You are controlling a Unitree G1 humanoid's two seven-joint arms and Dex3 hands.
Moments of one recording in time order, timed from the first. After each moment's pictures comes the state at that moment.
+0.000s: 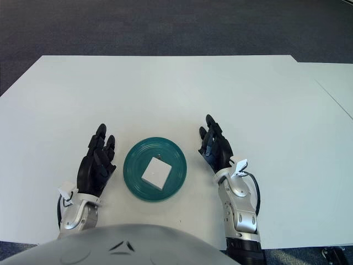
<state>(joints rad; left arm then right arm) 0.55 -0.11 -0.18 -0.32 -0.15 -0.16 -0.04 0.24 -0.04 -0.09 -0.16 0.22 0.06 0.18</state>
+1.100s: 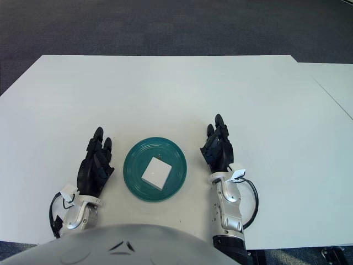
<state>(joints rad) 0.51 -0.11 -0.13 -0.16 -0.16 -0.32 -0.06 0.24 0.09 -0.09 0.01 0.20 -0.28 0.09</state>
